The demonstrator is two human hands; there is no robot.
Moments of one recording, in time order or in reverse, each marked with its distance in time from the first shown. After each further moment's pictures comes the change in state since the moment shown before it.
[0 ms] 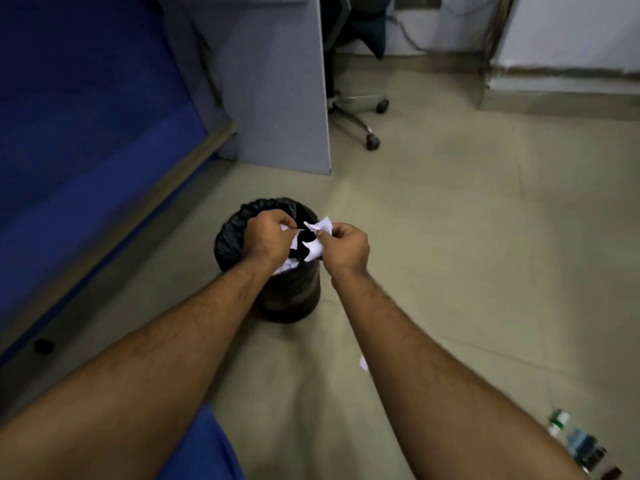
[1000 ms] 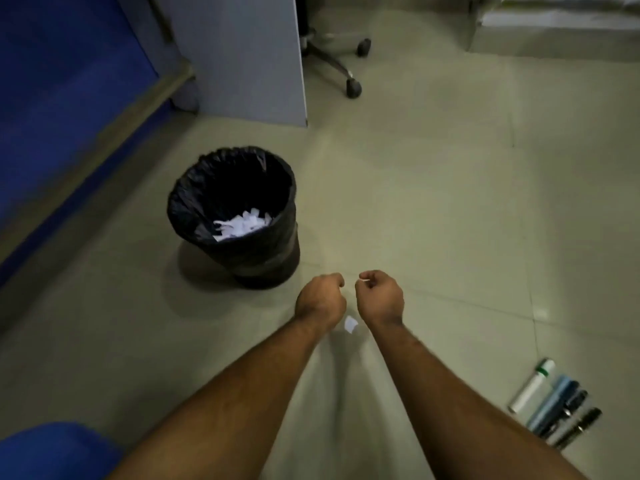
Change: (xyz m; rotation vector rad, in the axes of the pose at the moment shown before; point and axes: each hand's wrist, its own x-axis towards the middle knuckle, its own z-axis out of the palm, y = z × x) left_hand -0.116 -0.063 0.180 0.374 -0.530 0.087; right_hand -0.021 0.183 -0.092 -0.452 0.090 0.197
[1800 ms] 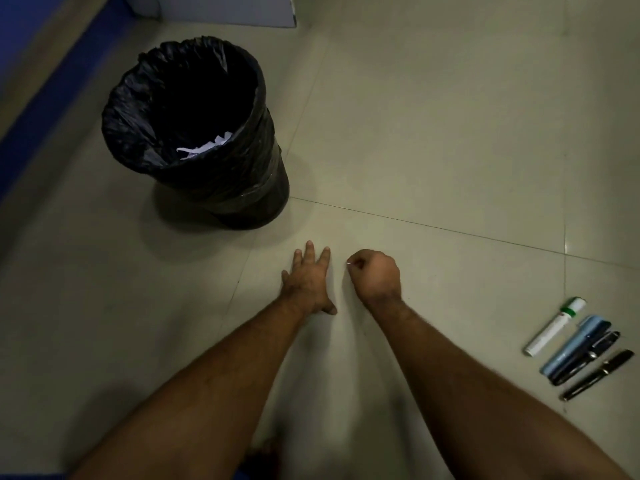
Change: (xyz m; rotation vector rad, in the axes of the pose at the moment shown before) left_hand -0.002 -0.054 0.093 0.318 -0.372 -0.115; right_hand 0.009 0.099 0.036 -0.300 -0.199 -0.186
